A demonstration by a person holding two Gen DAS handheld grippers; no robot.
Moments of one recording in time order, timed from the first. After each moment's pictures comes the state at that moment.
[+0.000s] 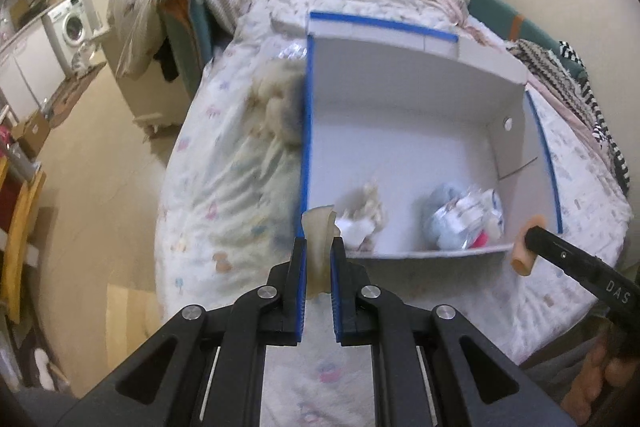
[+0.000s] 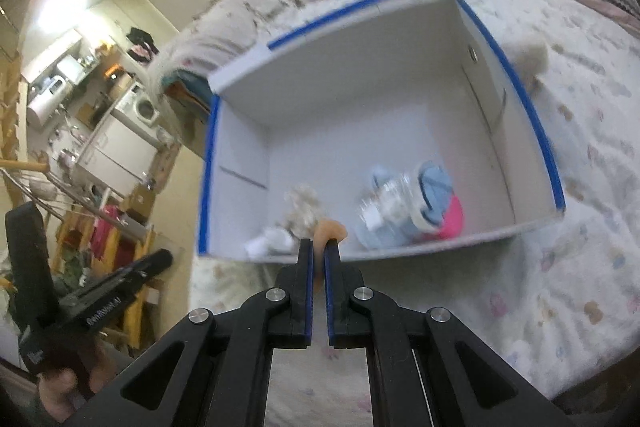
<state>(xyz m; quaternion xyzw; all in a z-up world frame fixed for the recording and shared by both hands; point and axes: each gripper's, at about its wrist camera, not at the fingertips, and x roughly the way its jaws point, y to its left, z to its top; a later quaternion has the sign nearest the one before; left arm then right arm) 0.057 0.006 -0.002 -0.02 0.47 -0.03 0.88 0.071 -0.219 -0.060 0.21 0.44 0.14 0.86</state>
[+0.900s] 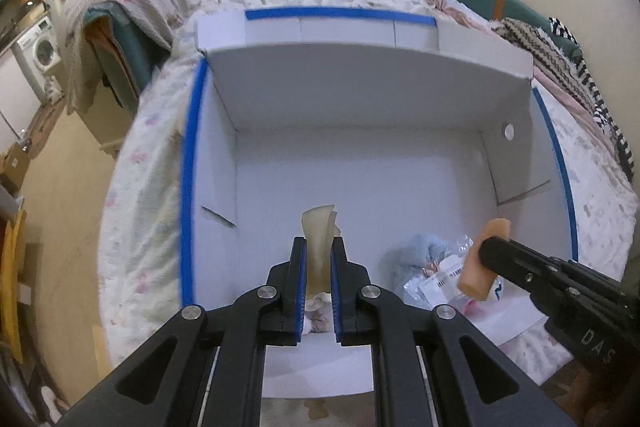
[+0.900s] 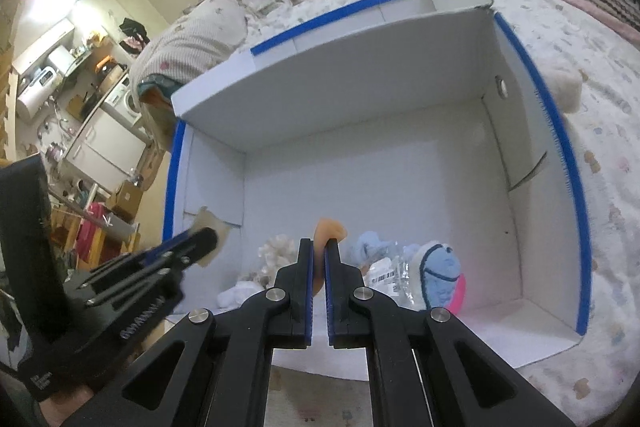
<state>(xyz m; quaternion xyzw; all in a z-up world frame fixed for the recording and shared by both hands) 0.154 -0.066 -0.046 0.01 0.49 -0.06 0.87 0.152 -0.221 -0.078 0.18 0.46 0.13 0.86</state>
